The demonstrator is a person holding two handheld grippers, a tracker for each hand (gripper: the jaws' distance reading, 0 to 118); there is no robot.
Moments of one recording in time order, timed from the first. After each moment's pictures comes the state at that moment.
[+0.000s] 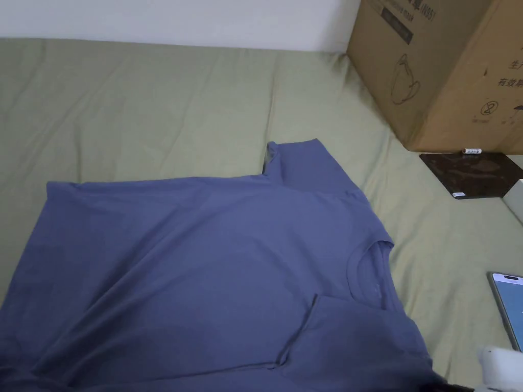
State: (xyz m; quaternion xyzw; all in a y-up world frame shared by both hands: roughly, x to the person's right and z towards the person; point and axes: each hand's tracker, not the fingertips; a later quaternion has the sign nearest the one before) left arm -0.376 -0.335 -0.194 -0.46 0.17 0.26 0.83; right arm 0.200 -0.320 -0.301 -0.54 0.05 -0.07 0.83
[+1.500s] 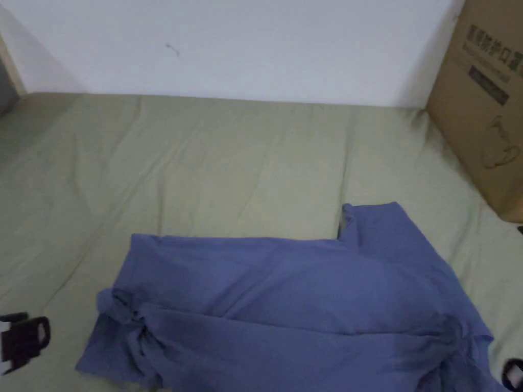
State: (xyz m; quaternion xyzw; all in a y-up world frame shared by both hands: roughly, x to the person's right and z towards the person) left arm -0.399 -0.267 -0.259 -0.43 0.17 0.18 0.87; right arm 0.192 -0.276 -0.392 -0.48 0.09 -0.16 0.86
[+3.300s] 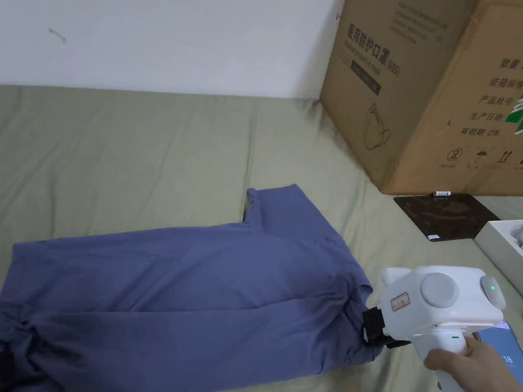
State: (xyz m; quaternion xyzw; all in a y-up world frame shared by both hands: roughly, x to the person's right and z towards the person) left arm -0.388 -0.355 -0.336 -0.53 0.12 0.18 0.82; right arm 0.165 -0.339 -0.491 -0.60 0.09 0.03 0.80
